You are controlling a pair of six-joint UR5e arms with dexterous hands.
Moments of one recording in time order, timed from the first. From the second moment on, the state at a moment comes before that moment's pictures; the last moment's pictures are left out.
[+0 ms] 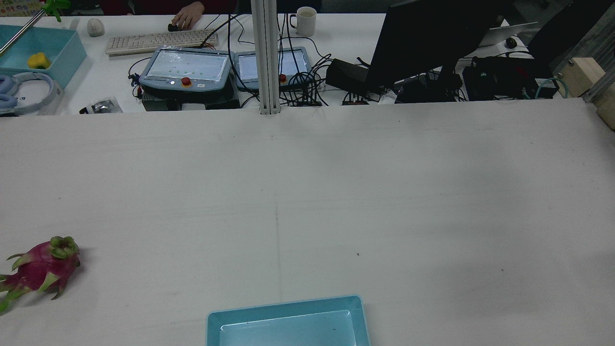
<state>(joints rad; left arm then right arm) -1.18 -1.11 -1.89 -0.14 1.35 0.99 1.51 -1.56 1.56 -3.29 -1.45 0.12</state>
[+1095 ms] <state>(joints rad) -1.18 -1.11 -1.96 0.02 1.45 1.08 1.51 -1.56 1.56 -3.29 -1.45 0.12</state>
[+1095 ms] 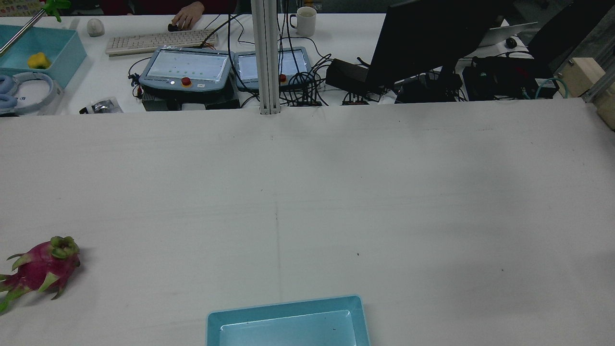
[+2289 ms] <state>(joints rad) -1.17 -1.24 -1.95 0.16 1.39 1.12 1.51 -1.56 1.57 -3.29 -1.45 0.12</state>
